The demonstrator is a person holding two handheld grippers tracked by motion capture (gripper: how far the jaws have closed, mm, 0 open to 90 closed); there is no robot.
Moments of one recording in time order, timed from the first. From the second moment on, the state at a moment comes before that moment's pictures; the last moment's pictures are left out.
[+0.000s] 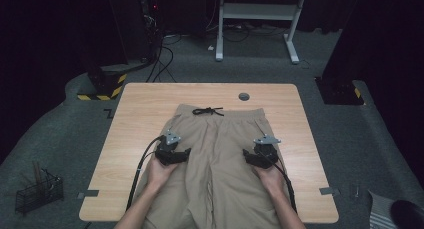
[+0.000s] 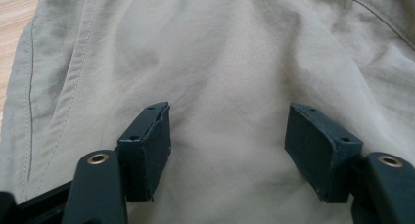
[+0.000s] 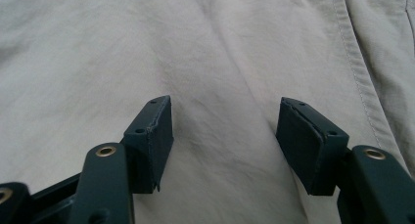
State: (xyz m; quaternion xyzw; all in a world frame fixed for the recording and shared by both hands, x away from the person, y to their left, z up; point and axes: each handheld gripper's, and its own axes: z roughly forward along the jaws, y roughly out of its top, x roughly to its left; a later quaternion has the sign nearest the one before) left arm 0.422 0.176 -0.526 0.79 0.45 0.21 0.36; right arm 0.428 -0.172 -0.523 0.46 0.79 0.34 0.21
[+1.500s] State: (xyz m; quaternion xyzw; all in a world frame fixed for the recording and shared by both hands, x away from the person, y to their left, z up) left arm 0.382 0.194 -0.496 0.79 0.44 0.19 0.37; right arm 0.387 -0.166 -0.500 0.42 0.81 0.37 0.19
